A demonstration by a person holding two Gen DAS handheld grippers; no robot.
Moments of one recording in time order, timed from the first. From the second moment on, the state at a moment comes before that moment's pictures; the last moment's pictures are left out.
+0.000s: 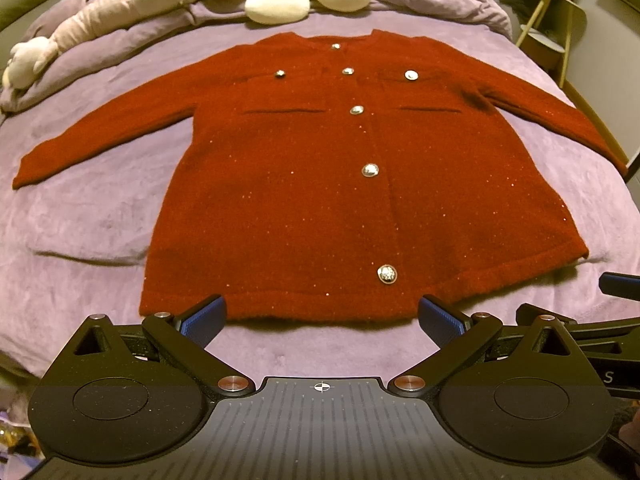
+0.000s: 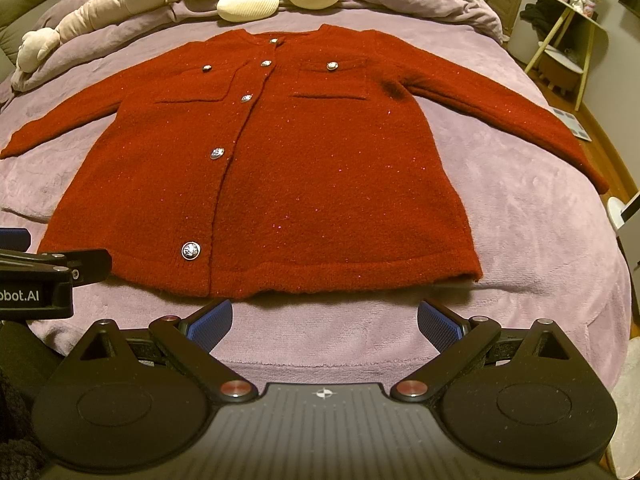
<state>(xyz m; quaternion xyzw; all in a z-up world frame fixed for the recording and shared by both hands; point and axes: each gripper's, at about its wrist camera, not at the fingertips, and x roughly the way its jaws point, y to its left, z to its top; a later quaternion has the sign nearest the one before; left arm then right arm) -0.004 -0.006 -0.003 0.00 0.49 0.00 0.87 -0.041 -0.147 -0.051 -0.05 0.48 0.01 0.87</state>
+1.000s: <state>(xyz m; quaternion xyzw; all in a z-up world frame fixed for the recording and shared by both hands) -0.002 -0.004 -0.002 0.00 0.50 0.00 0.87 -0.038 -0.148 -0.047 -0.05 0.48 0.01 0.87</state>
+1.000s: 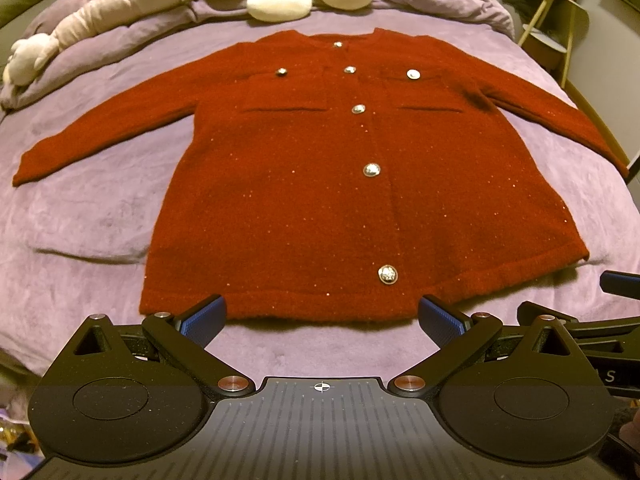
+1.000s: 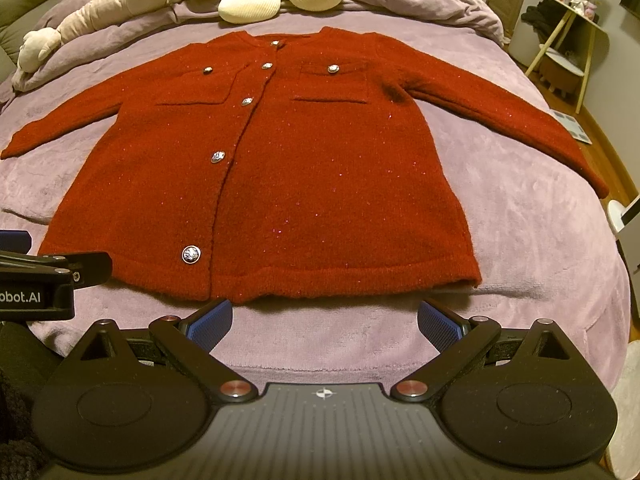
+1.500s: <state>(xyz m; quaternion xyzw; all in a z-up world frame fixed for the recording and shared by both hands) 0.002 -0.003 -0.007 0.00 0.50 0.00 0.86 -0.036 -0.150 -0.049 -0.04 0.48 0.01 0.88</state>
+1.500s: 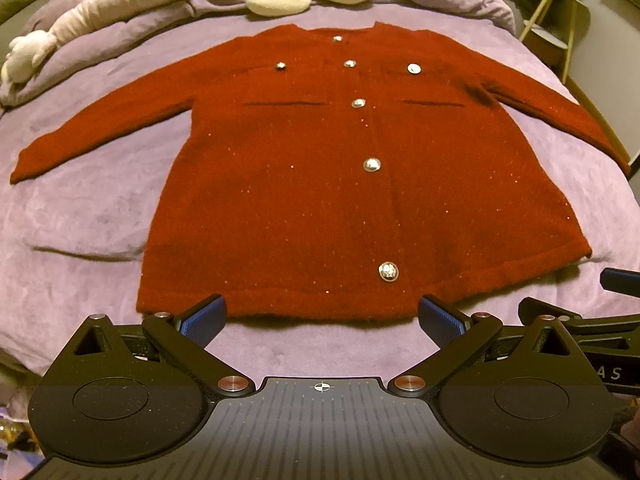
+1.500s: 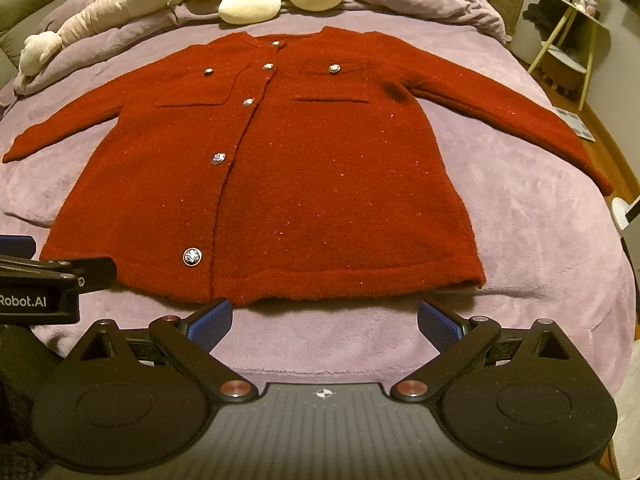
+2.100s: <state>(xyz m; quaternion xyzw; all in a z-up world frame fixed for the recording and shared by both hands) 0.063 0.018 -0.027 -0.04 0.44 0.01 0.90 0.057 -0.364 -0.079 0.32 0.31 -0.08 0.89</state>
